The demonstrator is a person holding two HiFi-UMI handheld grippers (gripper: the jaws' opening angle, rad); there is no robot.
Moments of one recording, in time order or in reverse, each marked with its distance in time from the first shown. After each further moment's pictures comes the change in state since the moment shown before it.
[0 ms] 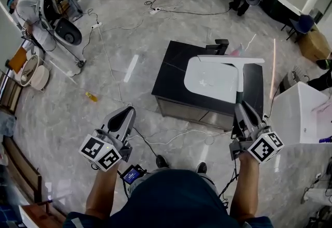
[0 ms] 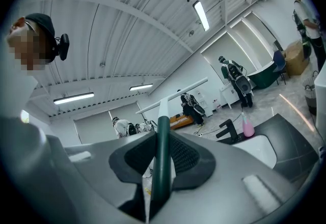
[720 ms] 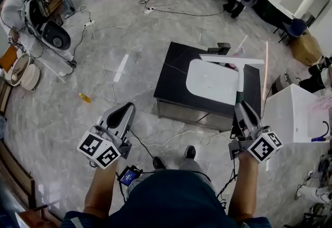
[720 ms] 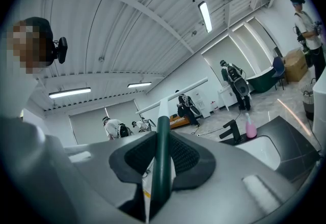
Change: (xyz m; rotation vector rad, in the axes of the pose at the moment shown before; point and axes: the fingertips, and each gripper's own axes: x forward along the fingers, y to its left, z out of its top) left arm -0.008 0.060 0.017 -0.037 -0.056 -0.062; right arm 0.040 0.041 -0.011 -0.037 -0.003 -0.046
